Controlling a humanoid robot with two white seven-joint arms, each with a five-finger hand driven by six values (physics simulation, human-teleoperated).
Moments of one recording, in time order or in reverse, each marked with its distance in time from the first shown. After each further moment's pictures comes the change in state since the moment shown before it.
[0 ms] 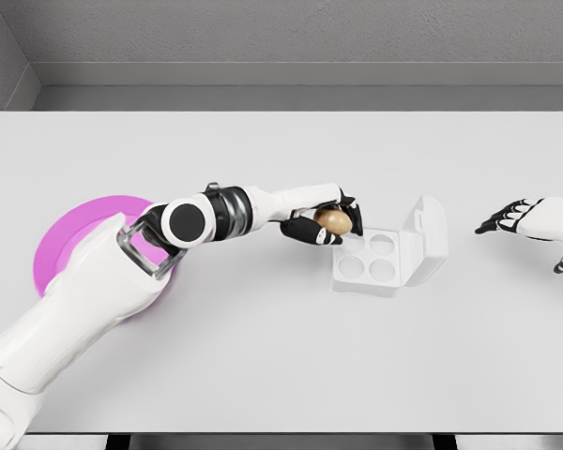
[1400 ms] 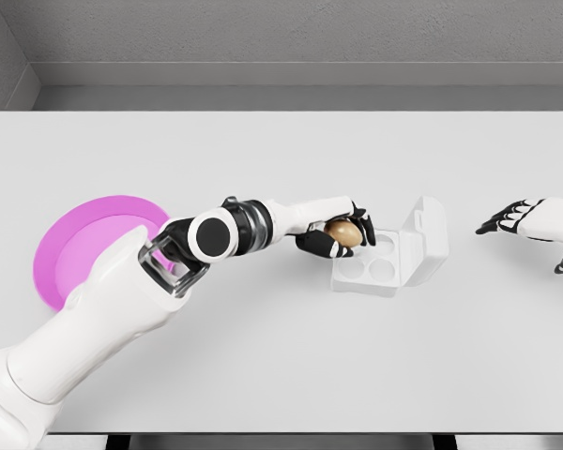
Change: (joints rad) left arm 0.023 -0.051 -0.029 -0.064 -0.071 0.165 0.000; right arm 0.000 0.000 0.000 0.002 0.000 0.000 0.005
